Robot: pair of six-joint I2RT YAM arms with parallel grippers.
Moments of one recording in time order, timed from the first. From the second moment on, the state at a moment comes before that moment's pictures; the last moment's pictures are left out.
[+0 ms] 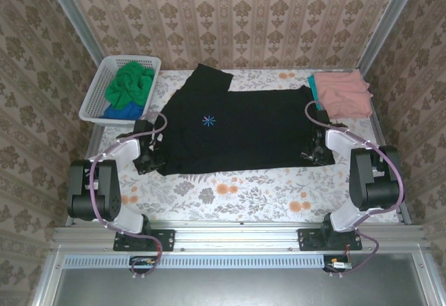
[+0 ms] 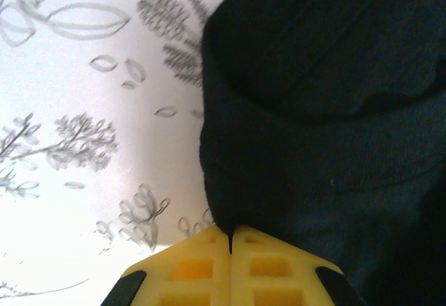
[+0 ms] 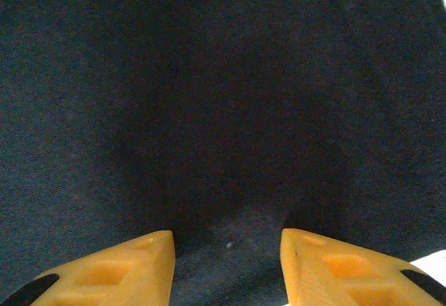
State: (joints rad) left arm -0.08 1.50 0.77 -0.67 0.02 -0.41; right arm 0.01 1.60 0.88 -0.65 0.07 0.51
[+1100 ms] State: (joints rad) left arm -0.42 1.63 1.07 -0.67 0.07 -0.46; right arm 0.00 1.55 0.87 -0.68 0.00 0.50
